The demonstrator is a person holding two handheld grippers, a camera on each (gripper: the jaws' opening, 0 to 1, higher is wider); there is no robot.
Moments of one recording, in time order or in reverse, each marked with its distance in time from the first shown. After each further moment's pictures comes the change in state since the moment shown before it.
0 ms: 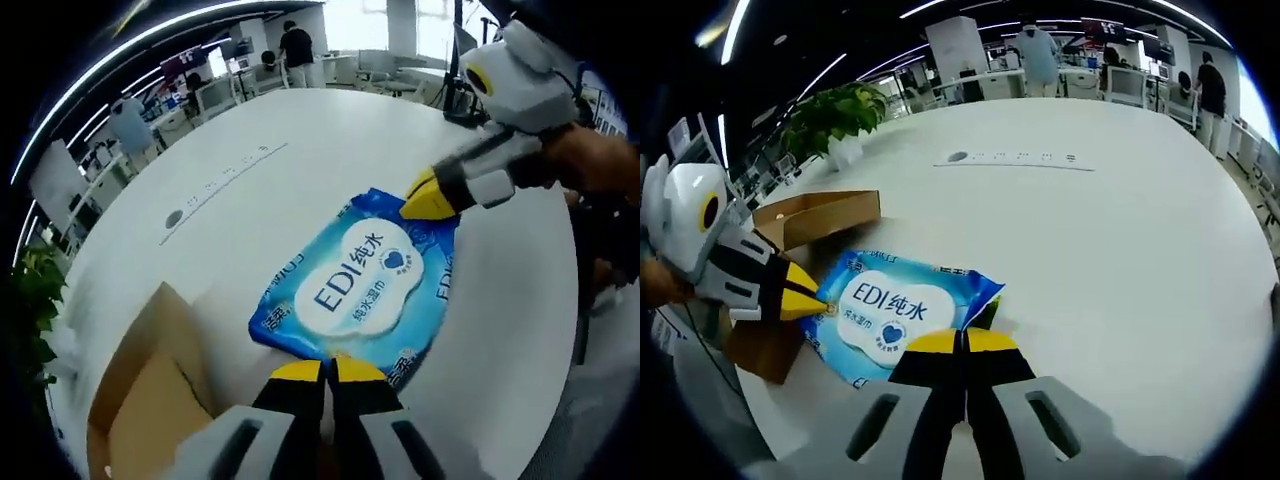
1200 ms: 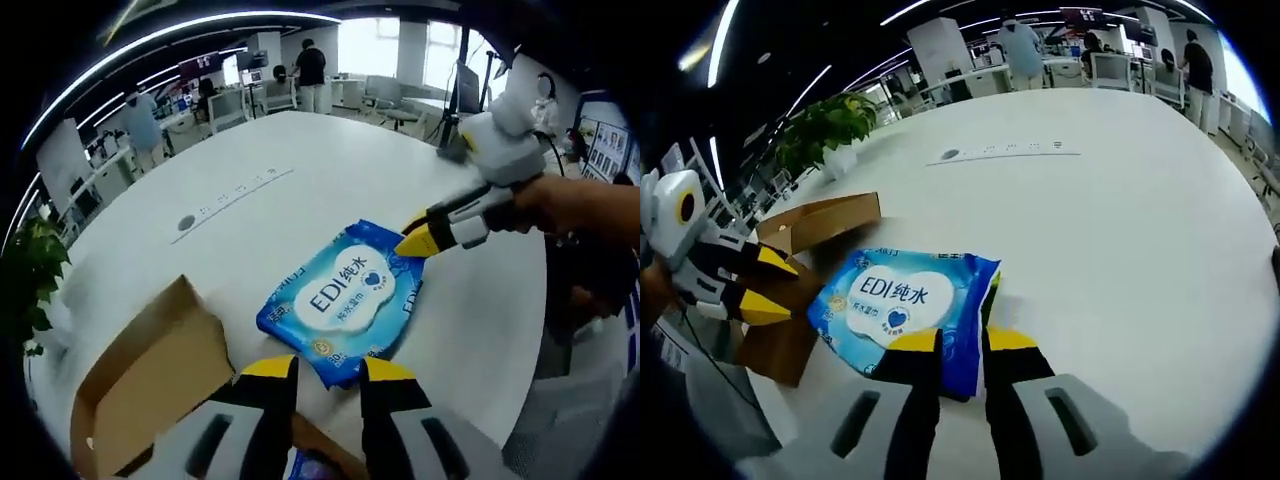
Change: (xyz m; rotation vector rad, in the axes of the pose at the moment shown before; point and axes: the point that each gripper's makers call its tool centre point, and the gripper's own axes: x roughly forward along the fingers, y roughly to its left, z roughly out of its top) left arm -0.054 0.000 0.002 -0.147 -0.130 -0.059; right arm -0.014 0.002 -0.013 0.081 0.001 -0.003
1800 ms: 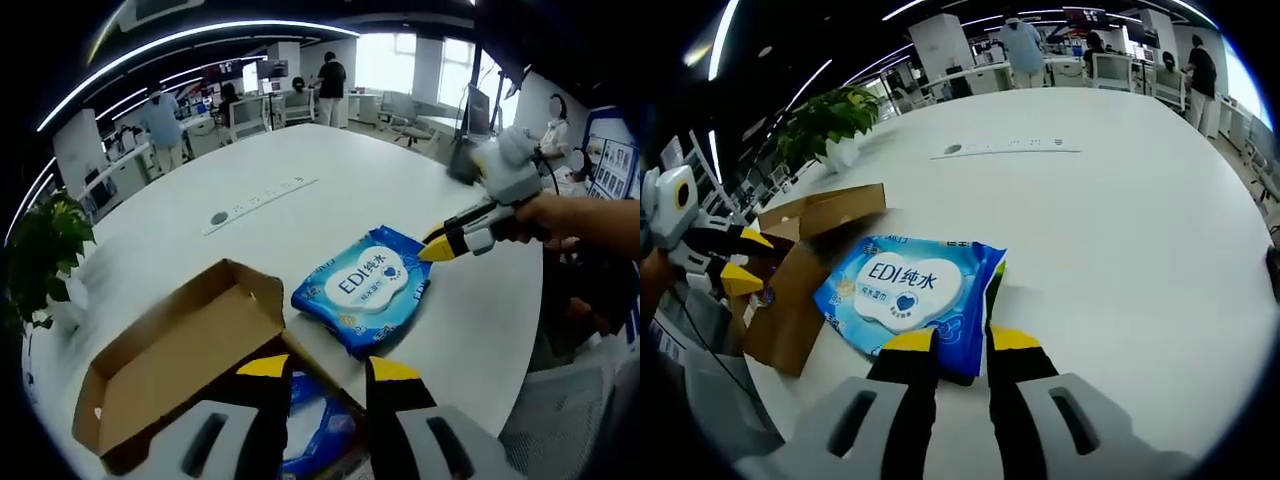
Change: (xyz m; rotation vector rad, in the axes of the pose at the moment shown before) left arm -0.044 0.025 -0.018 -0.061 -0.055 0.039; right arm -0.013 0.008 -0.009 -0.018 0.015 -0.014
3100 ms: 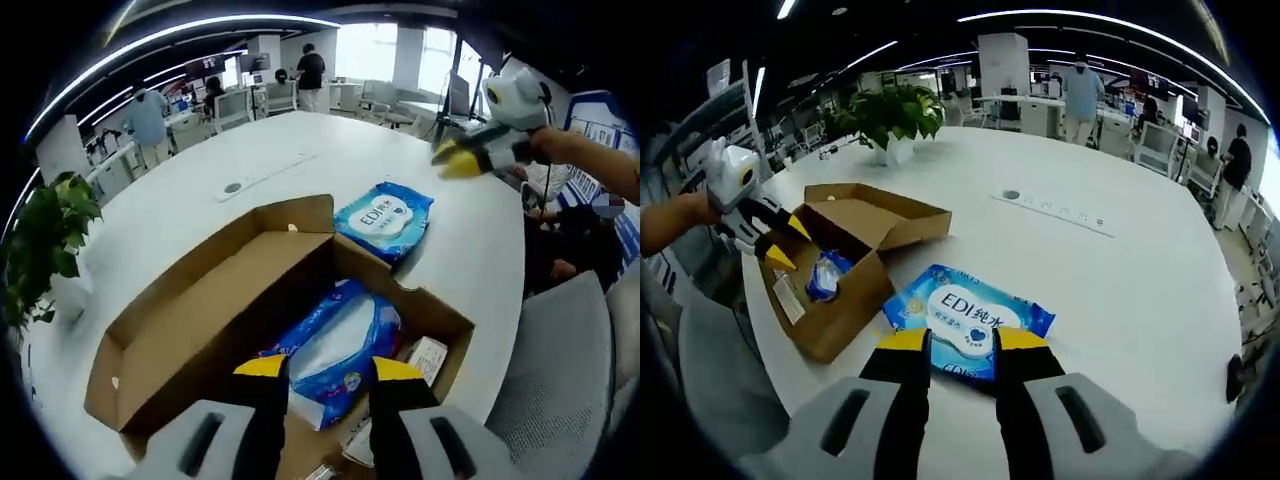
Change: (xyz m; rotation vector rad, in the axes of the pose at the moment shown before) left arm -0.046 0.050 -0.069 0.094 0.050 -0.102; right arm -0.044 0.084 0.048 -0.339 -0.063 0.039
